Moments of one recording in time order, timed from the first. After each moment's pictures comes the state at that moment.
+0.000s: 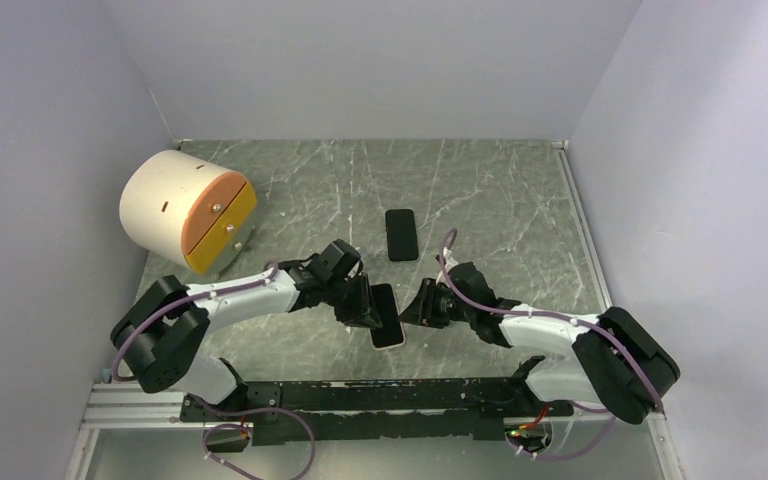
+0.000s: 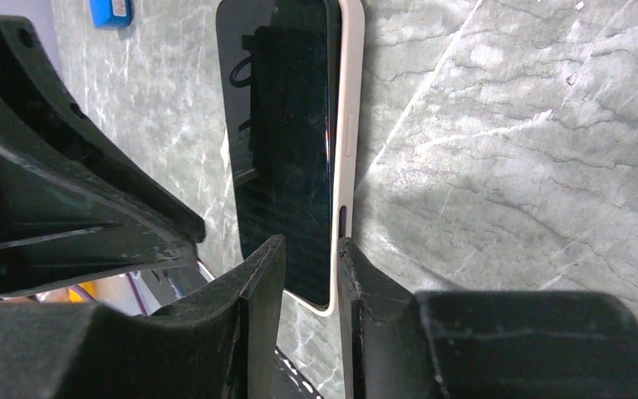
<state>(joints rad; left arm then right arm) -0.83 1.48 0.77 -0.27 0.35 -0.98 0.67 1.25 0.31 0.29 -0.34 0.85</state>
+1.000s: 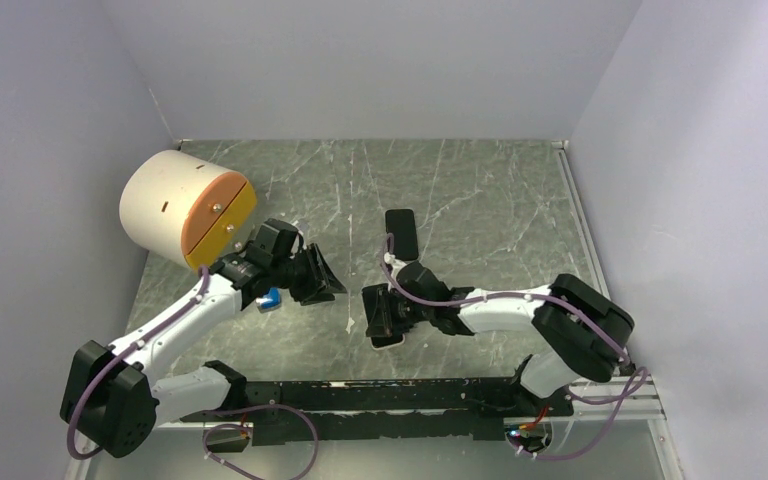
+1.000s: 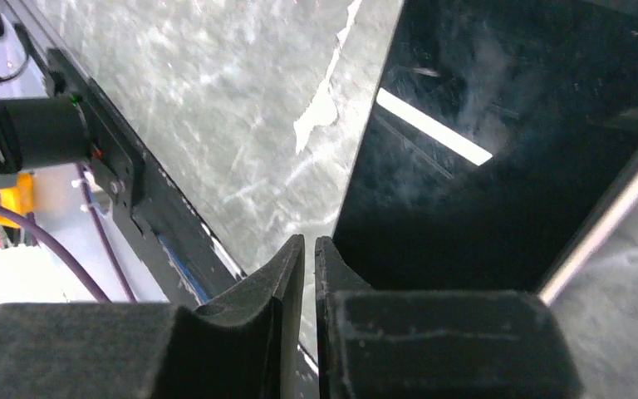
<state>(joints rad) -0.52 1.12 0.76 -0.49 0.34 -0.95 0.93 1.49 0.57 0.19 -0.30 0.74</state>
